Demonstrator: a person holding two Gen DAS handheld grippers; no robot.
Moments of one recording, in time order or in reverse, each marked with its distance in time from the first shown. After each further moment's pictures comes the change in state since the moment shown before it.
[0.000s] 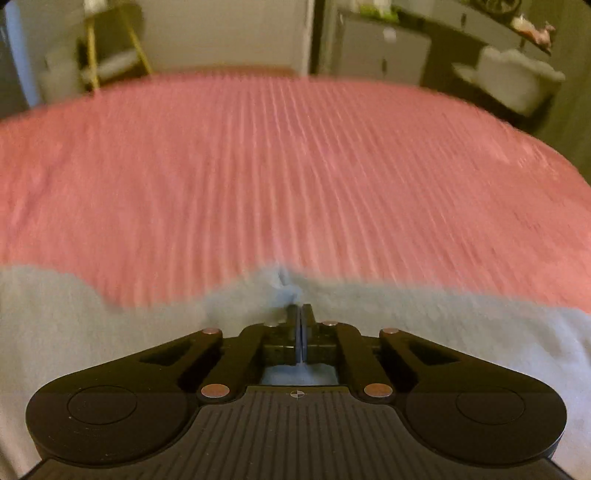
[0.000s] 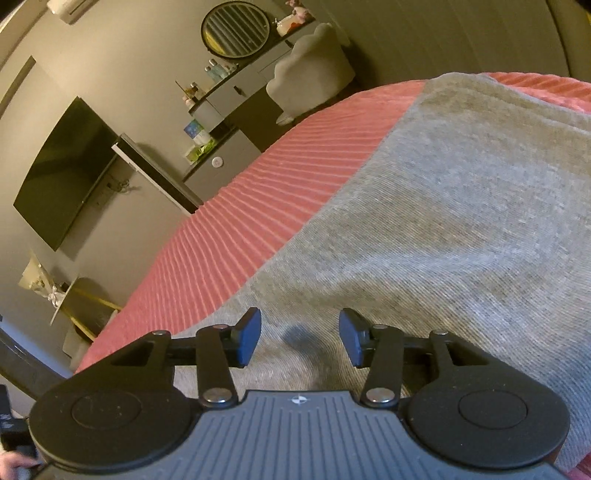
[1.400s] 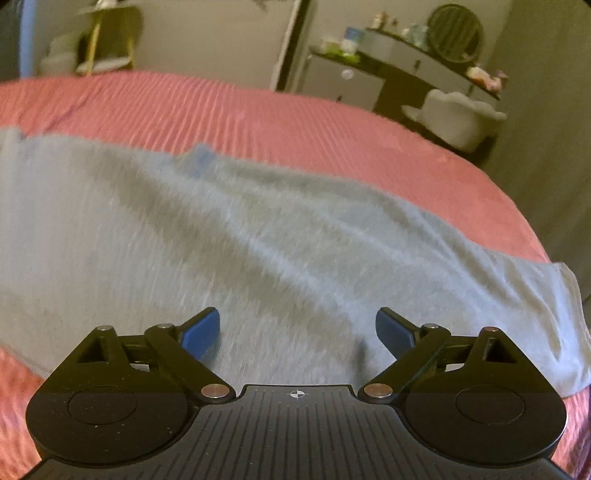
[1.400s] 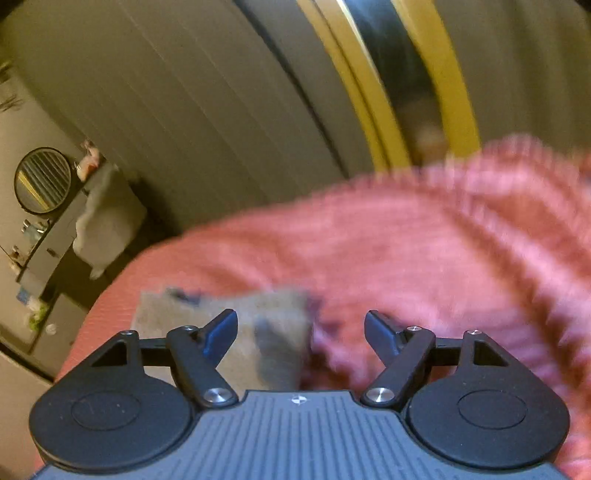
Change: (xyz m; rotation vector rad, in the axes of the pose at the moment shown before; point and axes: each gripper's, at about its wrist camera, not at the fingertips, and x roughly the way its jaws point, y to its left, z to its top) left arm -0.117 -0.030 -0.159 -0.141 -0.070 -0.234; right arm -0.137 -0.109 0.045 0.433 -0.326 -0.528
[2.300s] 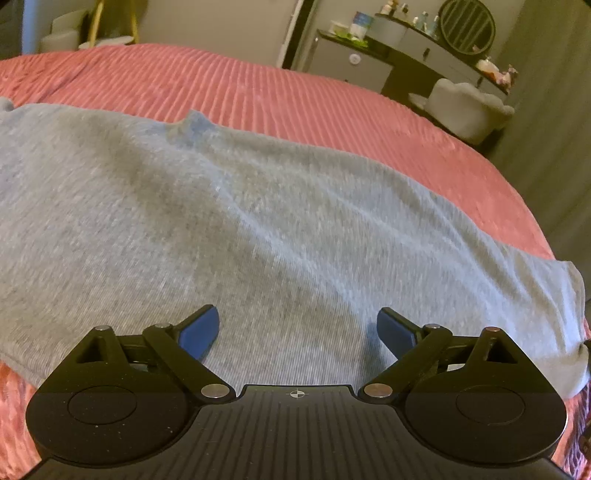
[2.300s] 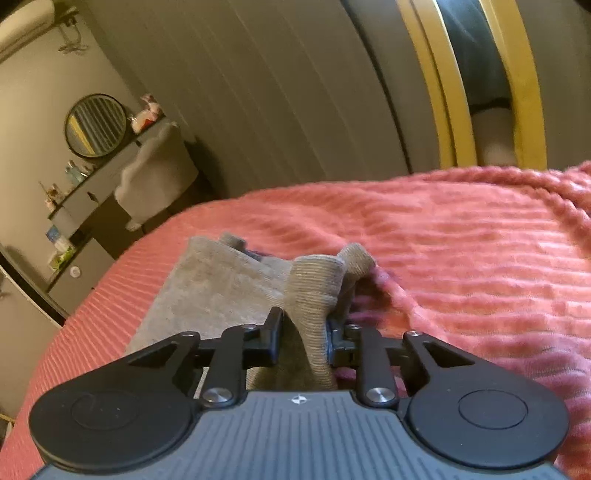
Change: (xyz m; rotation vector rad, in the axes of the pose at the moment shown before) left arm 0.015 -0.001 -0.002 -0.015 0.039 -0.003; right arm 0.032 0.047 -0.026 -0.233 -0.029 0.069
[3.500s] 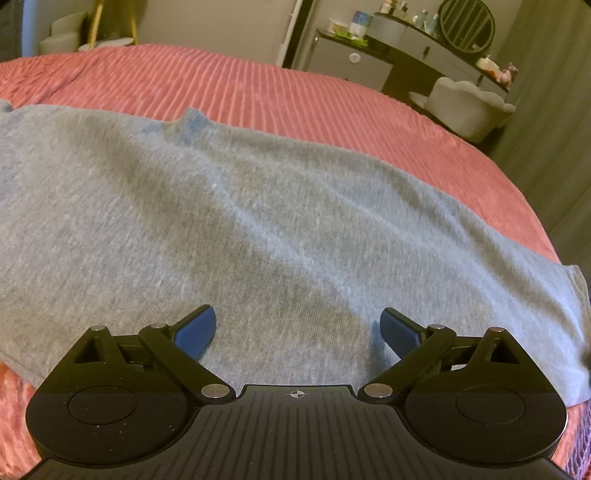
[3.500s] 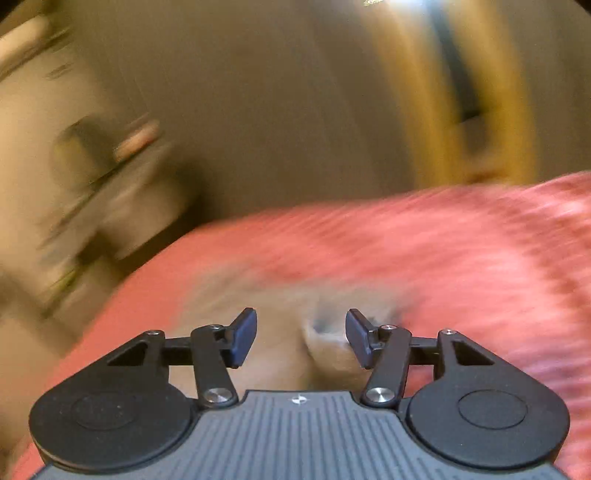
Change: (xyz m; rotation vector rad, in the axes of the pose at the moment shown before) left arm 0.004 0.000 -0.001 0.003 -0.003 0.001; right arm -0.047 0.012 0.010 0.012 0.019 0.091
